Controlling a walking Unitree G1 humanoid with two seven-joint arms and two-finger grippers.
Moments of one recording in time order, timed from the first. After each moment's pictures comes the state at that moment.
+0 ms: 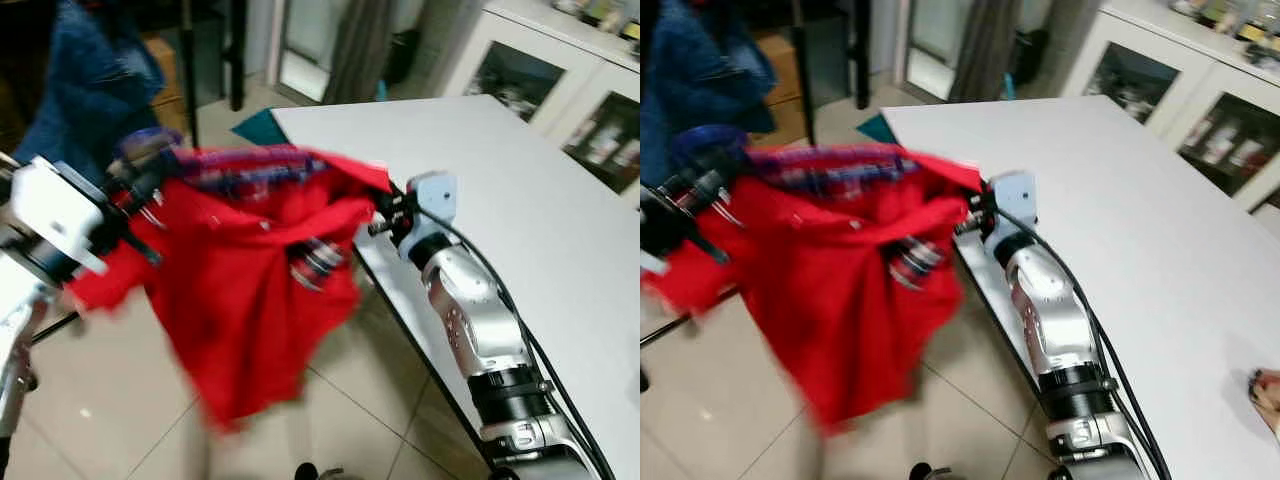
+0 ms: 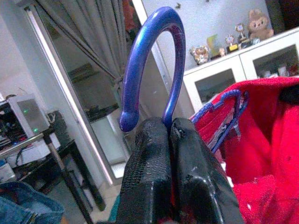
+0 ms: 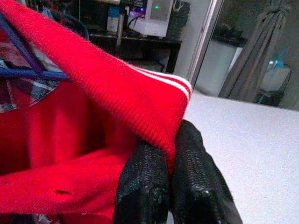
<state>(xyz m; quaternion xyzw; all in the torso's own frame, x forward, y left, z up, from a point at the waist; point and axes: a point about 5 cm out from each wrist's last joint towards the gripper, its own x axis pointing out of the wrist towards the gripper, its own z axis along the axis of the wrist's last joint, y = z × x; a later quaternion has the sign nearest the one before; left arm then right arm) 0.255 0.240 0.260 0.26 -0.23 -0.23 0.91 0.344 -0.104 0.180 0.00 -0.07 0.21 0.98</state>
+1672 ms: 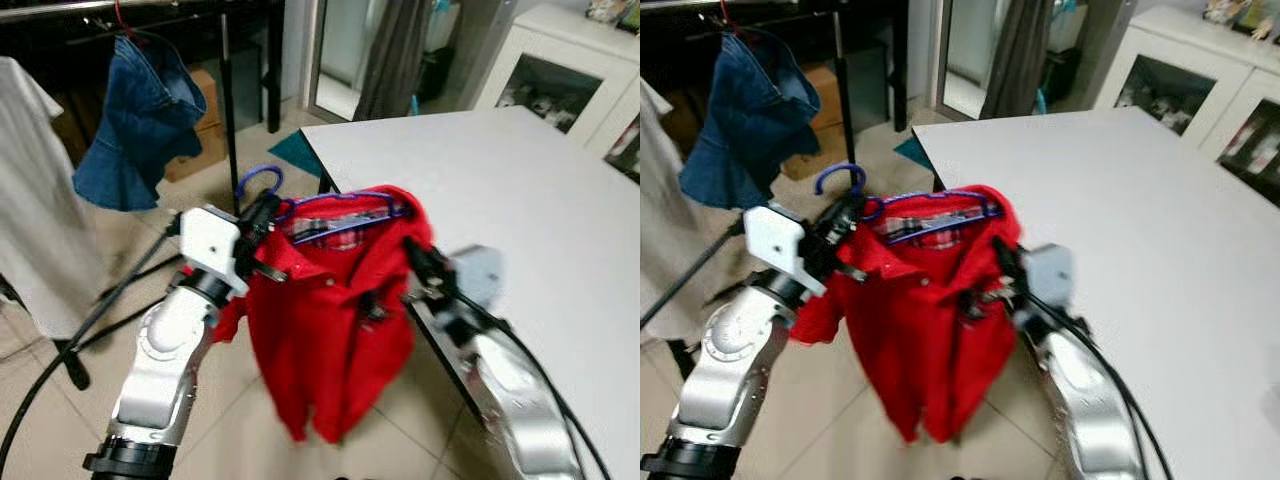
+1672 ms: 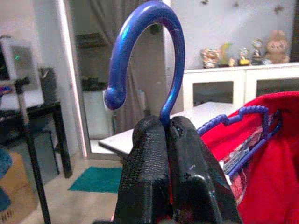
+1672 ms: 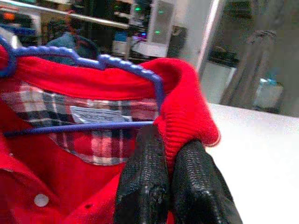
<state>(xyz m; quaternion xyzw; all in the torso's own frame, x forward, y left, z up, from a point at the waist) 0.284 0.133 0.182 0.07 -0.18 -0.23 0.95 0.260 -0.141 0.142 -0.02 -0.09 0.15 0.98</state>
